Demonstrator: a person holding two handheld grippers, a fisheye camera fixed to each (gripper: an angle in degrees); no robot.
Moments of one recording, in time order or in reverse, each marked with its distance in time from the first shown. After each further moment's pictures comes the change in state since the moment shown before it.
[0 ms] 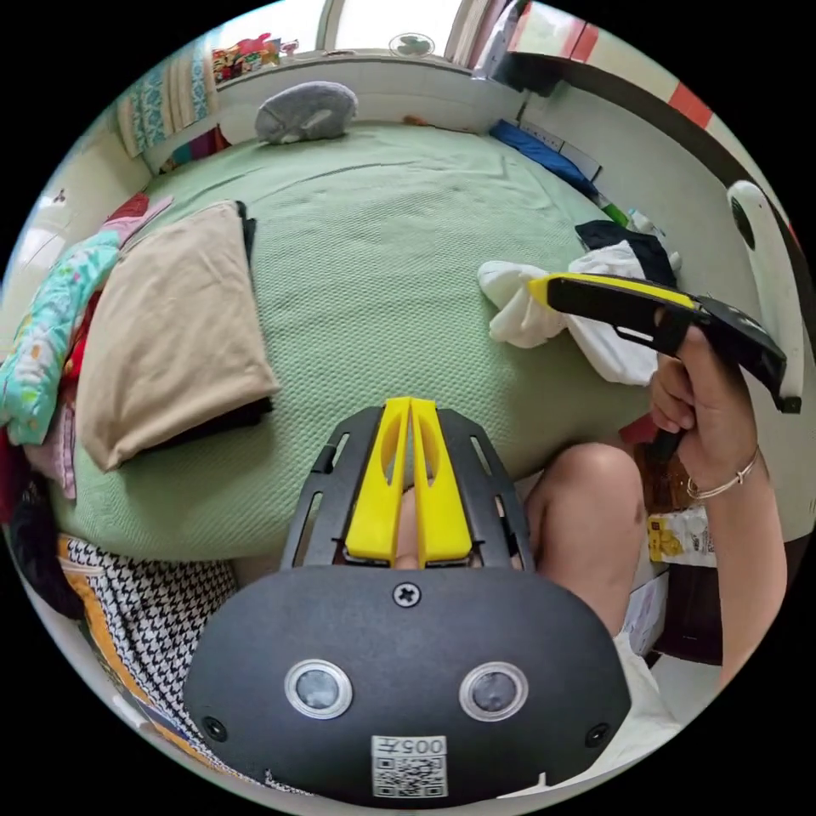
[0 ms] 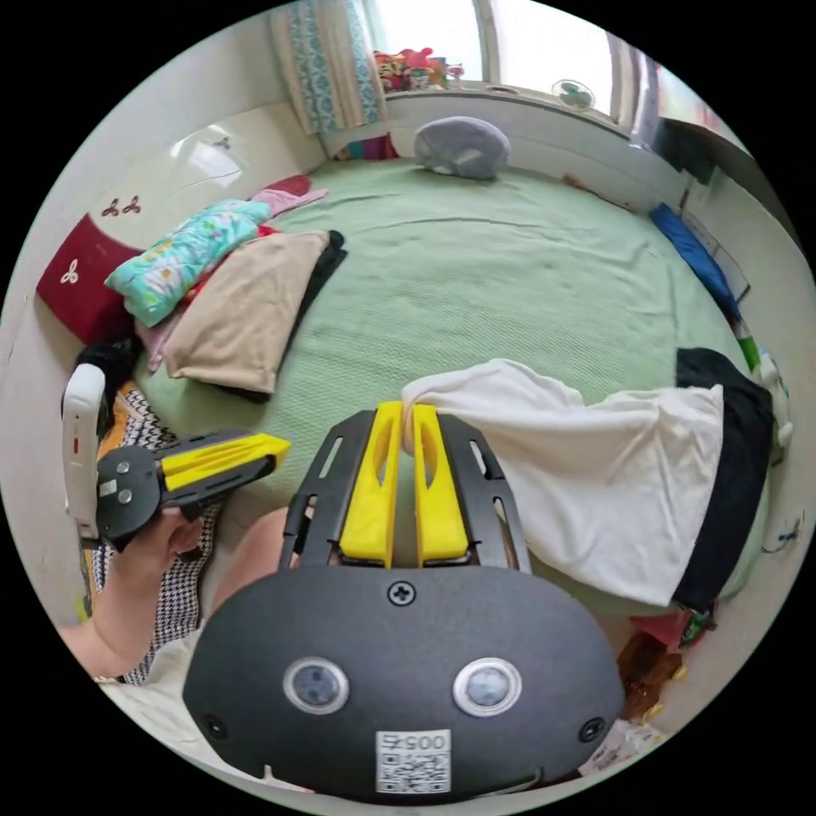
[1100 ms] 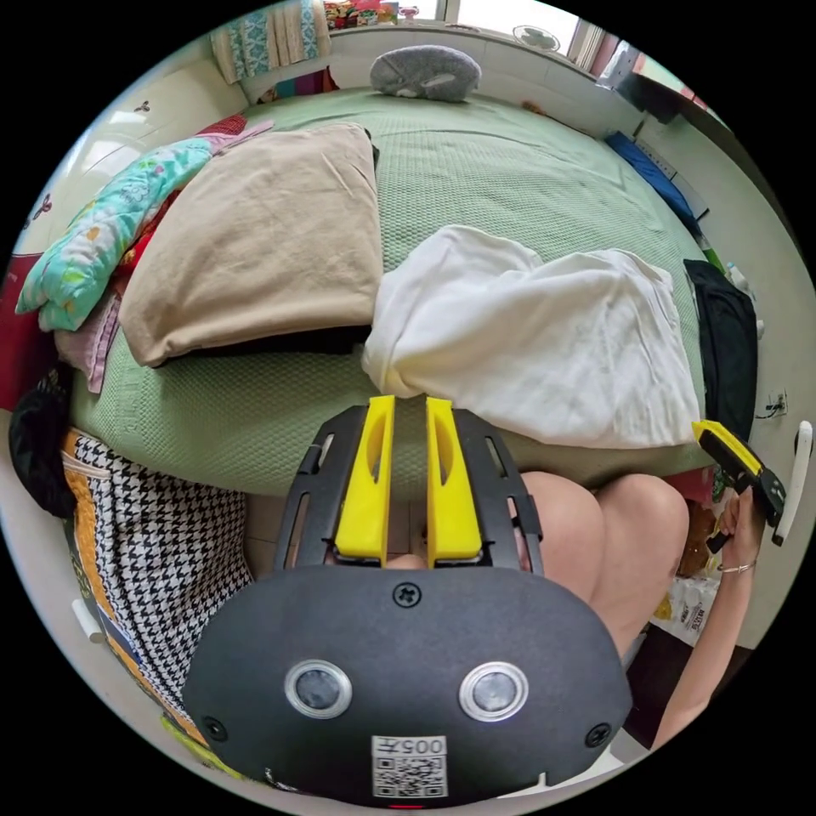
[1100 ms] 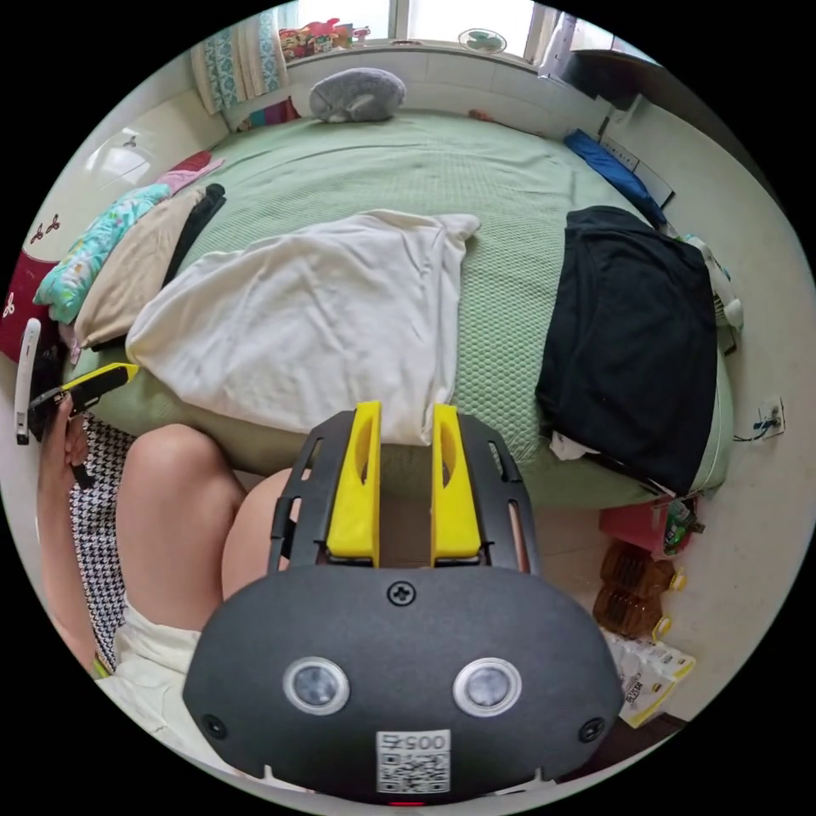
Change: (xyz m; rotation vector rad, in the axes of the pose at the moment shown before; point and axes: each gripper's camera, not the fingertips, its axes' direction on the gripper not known) left arm -0.101 0.008 -0.030 -0.116 -0.124 -0.241; right arm 0.117 0.056 0.066 -0.163 0.242 0.199
